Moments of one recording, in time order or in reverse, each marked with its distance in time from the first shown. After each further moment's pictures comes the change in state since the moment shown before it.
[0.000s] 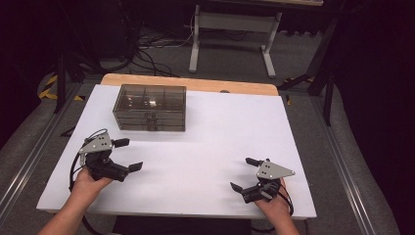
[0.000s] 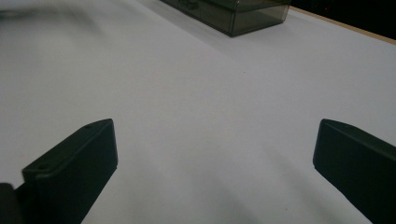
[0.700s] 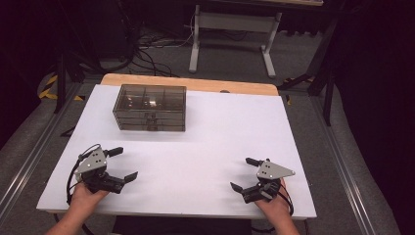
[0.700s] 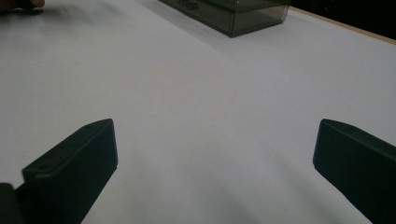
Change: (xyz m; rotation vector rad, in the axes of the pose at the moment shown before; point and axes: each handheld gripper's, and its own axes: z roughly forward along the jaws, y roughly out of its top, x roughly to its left) left arm -0.004 -0.047 -0.005 -0.071 0.074 0.063; right arm 0.000 0.000 0.000 -0.002 -0.001 0.004
